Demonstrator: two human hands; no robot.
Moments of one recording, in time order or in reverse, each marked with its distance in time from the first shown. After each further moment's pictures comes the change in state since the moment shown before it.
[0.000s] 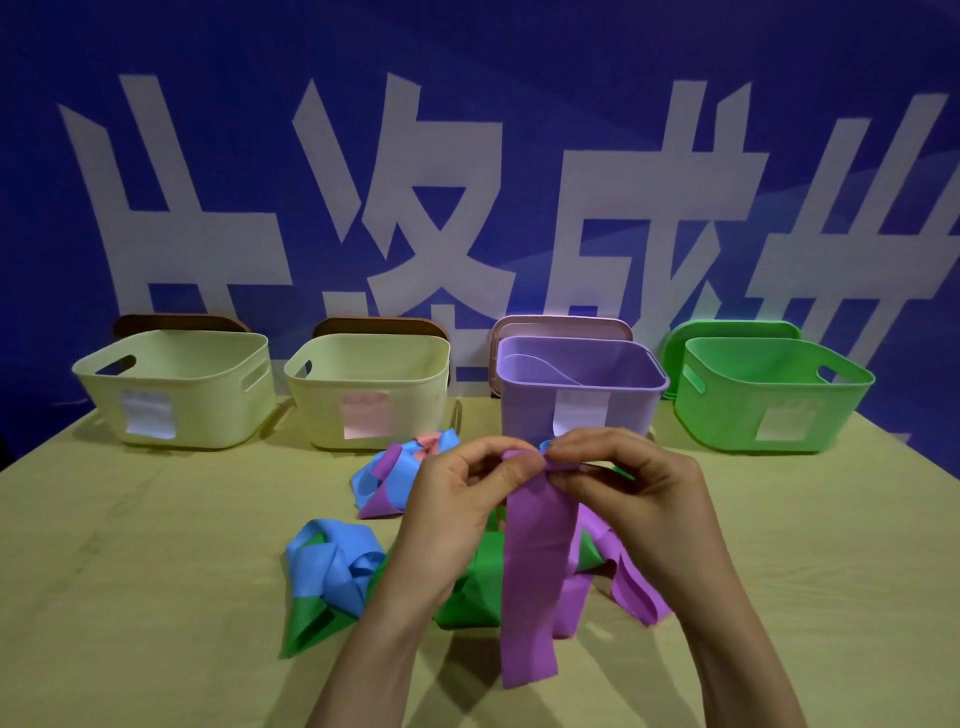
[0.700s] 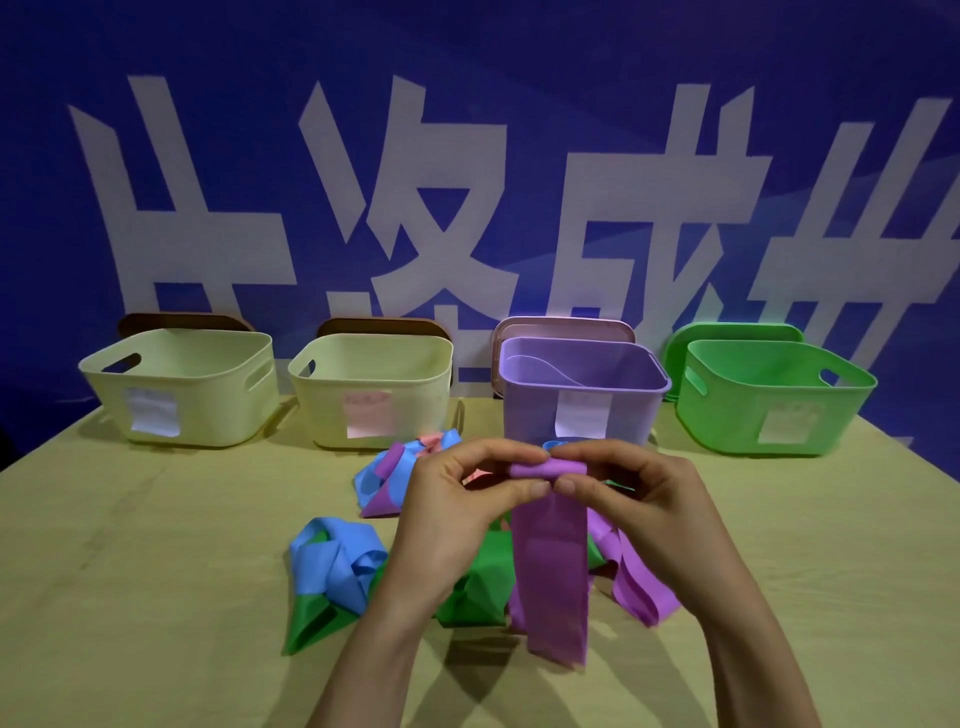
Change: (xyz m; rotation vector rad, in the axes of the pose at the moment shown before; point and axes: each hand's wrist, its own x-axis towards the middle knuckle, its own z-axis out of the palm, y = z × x) left_hand -0.005 0.005 -0.002 0.060 0.031 0.109; right_hand -0.001 -0.004 -0.006 -0.028 -0.080 0.166
